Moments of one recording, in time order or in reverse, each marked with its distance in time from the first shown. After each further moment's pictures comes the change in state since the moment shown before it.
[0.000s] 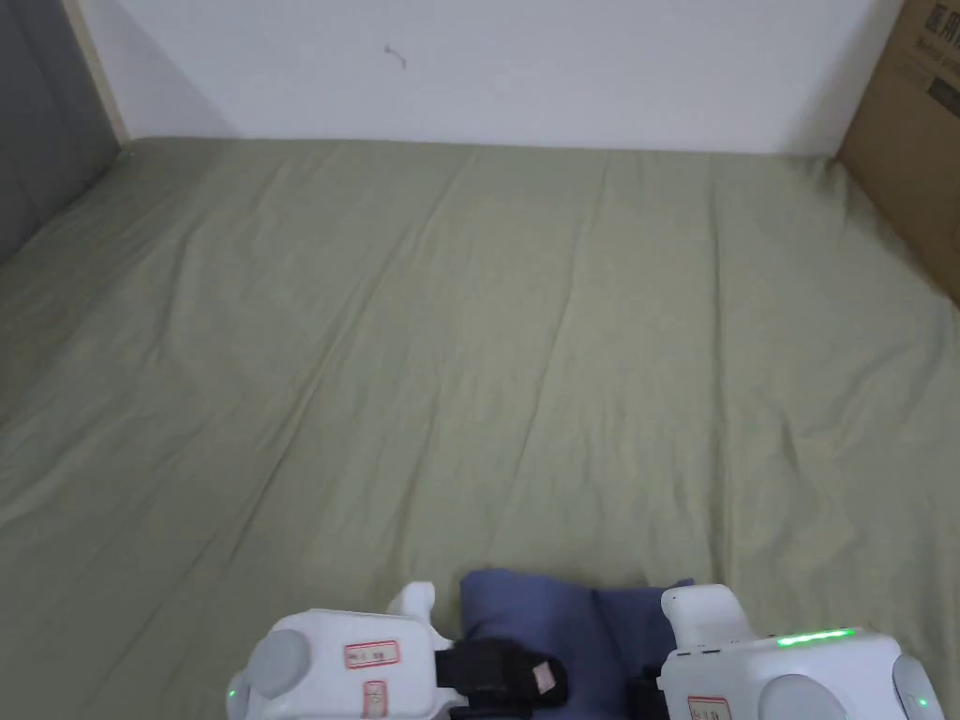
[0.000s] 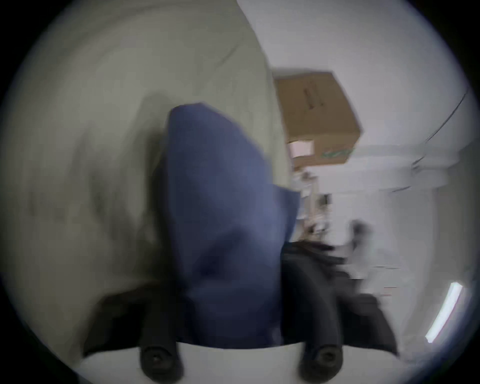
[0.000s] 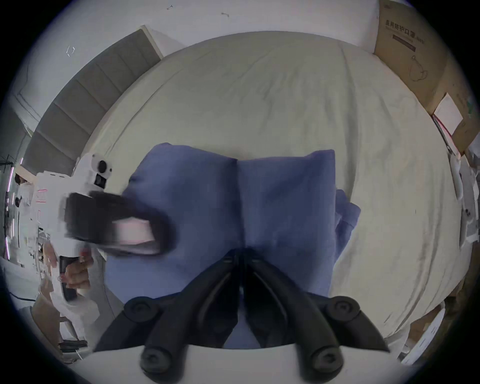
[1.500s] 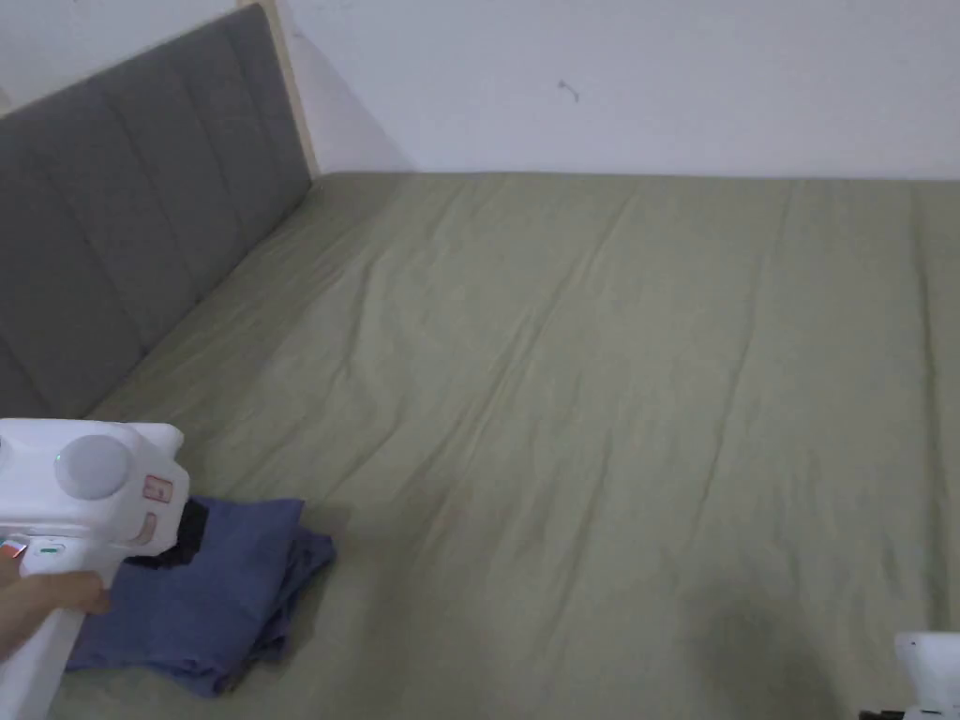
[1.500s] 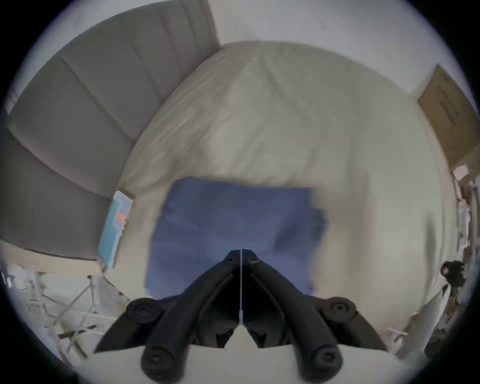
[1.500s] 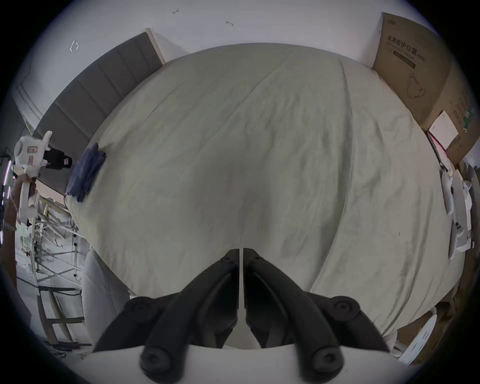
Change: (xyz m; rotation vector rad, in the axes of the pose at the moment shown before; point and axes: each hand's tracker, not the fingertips) left arm -0.009 0.089 0.311 0.289 1.037 -0.145; right arm -0.015 0.024 0.025 0.055 -0.026 0.017
